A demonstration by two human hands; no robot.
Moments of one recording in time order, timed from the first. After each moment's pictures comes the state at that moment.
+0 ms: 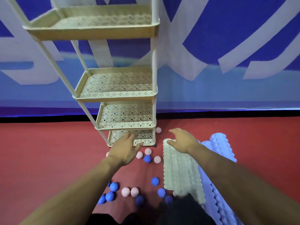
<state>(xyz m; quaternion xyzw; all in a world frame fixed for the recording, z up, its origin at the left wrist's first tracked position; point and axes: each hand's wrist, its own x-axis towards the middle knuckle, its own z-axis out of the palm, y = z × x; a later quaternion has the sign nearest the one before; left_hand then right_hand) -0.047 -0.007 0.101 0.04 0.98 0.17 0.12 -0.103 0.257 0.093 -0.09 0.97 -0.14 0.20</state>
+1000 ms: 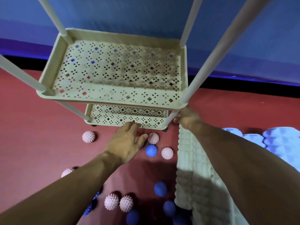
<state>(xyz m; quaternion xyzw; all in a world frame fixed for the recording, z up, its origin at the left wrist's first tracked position) -0.149 -0.035 -0.165 0.00 0.95 0.24 0.20 -0.291 0.211 -0.202 0.00 0.94 -0.21 0.28</state>
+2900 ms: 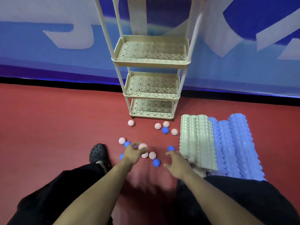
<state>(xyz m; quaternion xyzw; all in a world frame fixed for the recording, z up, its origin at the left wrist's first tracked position) 0.118 -0.063 0.001 -0.28 0.73 0.60 0.16 0.115 0.159 0.022 -0.04 0.91 -0.28 0.29</state>
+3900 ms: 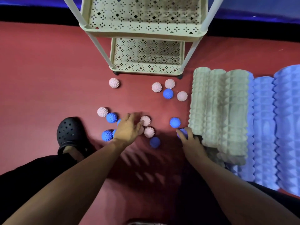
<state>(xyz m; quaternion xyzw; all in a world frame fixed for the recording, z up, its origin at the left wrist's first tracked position) 0.042 -0.082 -0.214 -0.11 0.91 0.35 0.21 0.071 0.209 -0.225 -0.13 0.96 0.01 0.23</state>
